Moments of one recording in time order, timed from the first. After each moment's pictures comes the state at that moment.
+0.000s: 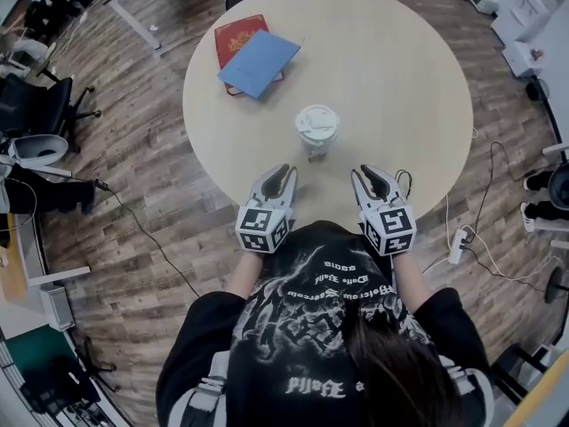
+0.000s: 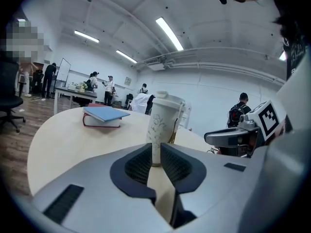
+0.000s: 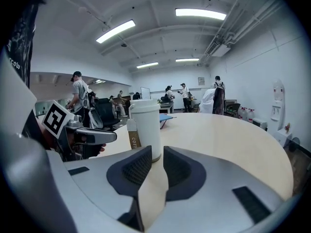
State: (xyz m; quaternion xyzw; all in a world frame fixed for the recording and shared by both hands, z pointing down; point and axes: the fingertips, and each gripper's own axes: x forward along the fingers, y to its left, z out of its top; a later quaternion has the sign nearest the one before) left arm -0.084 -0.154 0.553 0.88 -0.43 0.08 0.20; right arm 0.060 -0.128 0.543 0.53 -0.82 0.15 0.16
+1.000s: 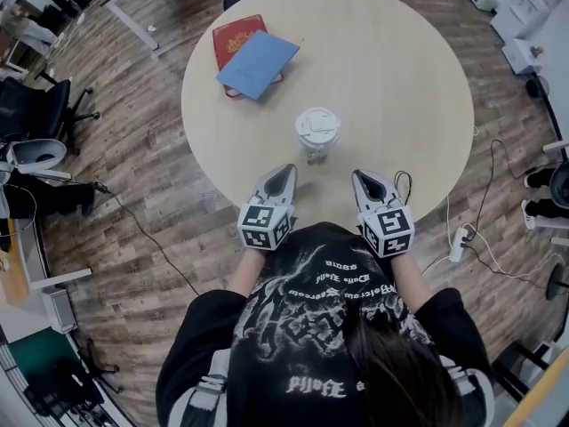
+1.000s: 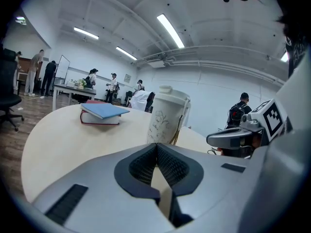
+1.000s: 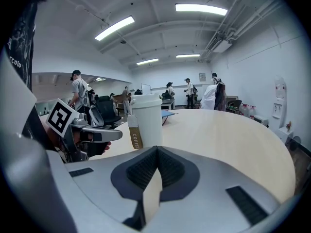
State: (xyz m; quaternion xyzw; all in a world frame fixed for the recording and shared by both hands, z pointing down) left arm -0.079 -0.167 0.562 0.88 -0.42 0.09 0.21; right arm 0.053 -0.131 0.552 0.52 -0.82 0.17 0.17
